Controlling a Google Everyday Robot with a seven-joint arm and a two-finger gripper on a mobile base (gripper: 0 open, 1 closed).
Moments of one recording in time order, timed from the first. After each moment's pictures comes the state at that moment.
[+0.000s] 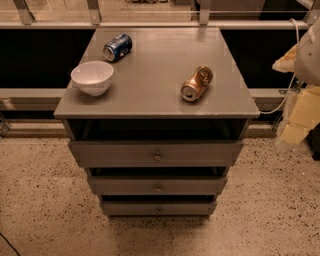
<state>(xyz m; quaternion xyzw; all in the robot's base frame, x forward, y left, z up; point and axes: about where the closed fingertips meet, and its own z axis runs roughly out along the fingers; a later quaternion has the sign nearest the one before) 0.438 -0.217 0.976 -0.60 0.78 -0.03 0.16</state>
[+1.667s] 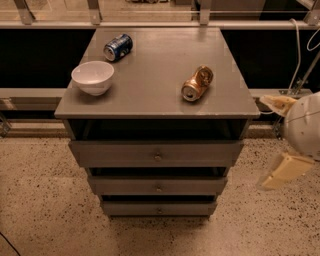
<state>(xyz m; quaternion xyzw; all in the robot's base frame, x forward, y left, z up) 0.417 -0.208 0.903 -0.63 0.72 -0.06 0.29</state>
